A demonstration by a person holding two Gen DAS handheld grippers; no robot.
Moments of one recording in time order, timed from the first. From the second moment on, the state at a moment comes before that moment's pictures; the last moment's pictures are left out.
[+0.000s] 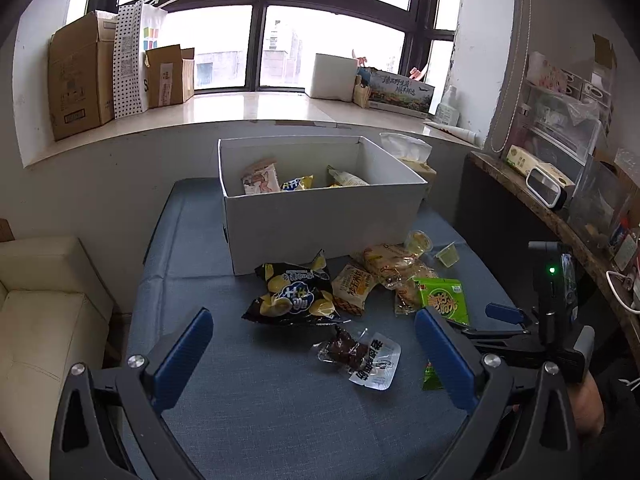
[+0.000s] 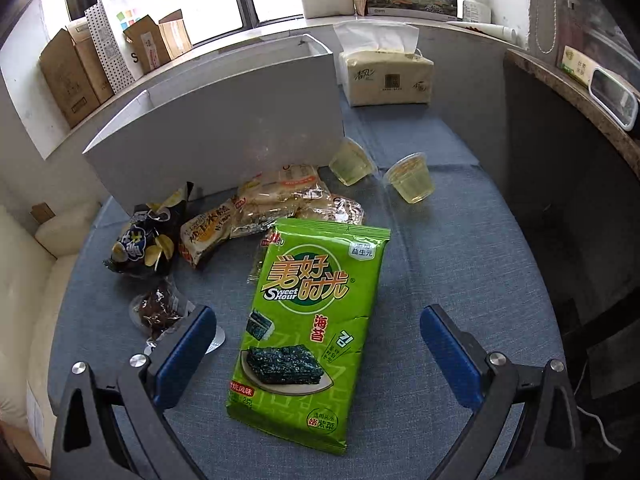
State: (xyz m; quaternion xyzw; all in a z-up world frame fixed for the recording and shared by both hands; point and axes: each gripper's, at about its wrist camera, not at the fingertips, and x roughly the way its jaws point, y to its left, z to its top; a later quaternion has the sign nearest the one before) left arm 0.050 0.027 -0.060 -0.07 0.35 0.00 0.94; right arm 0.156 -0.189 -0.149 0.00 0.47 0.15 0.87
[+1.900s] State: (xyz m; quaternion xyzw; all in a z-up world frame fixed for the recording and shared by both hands) left arm 0.117 -0.018 -0.174 0.03 0.46 -0.14 0.88; right arm 0.140 -0.220 -0.123 -0.01 0.44 0.17 0.88
